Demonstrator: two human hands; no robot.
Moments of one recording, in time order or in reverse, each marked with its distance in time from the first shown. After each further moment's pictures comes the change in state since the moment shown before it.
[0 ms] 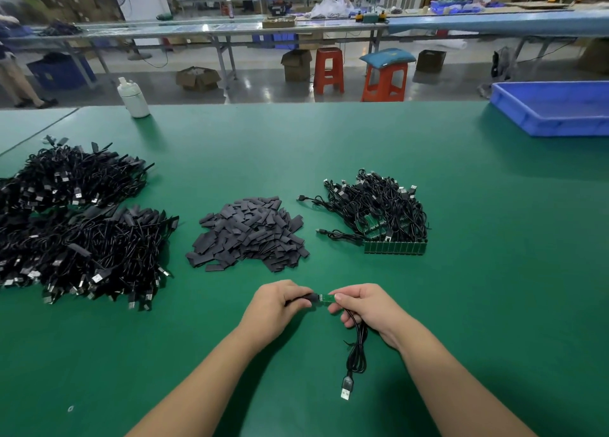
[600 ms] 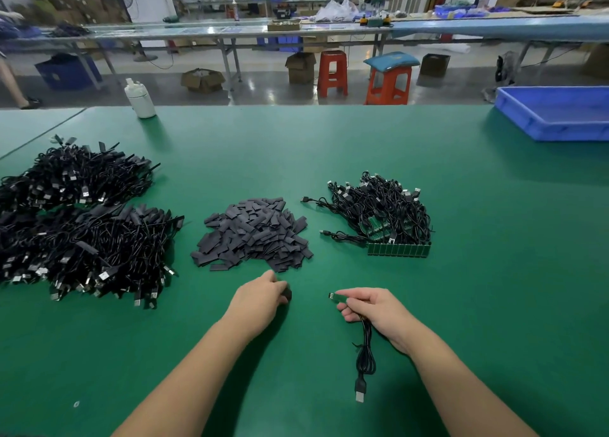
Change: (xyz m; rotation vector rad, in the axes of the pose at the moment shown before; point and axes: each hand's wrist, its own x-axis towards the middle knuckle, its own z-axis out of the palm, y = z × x) left_hand 0.009 -0.027 -0.016 0.561 -0.184 -0.169; right_hand -0.008 0.007 -0.008 0.039 -0.006 -0.080
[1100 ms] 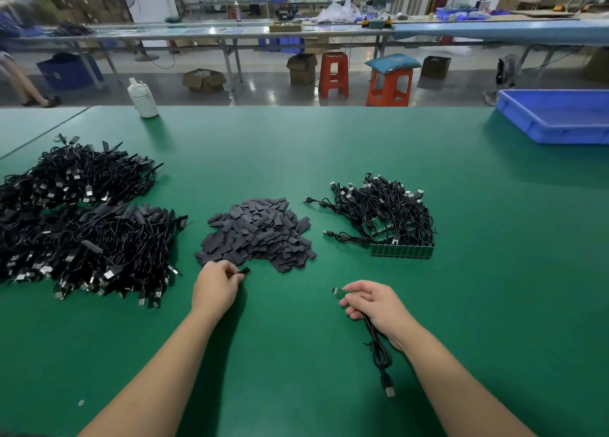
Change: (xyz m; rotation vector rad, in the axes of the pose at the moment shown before) left_hand -0.001 -0.067 -0.015 -0.429 0.261 -0.565; right_hand 0.003 -0.005 0.009 -0.043 0.112 -0.044
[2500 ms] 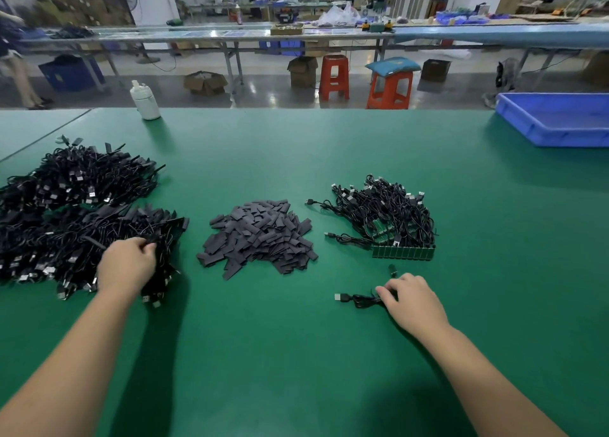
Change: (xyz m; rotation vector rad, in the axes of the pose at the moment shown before) left_hand 0.045 -0.067 -0.120 0.218 0.275 -0.121; right_hand 0.000 0.000 -0.045 -1.164 0.324 -0.048
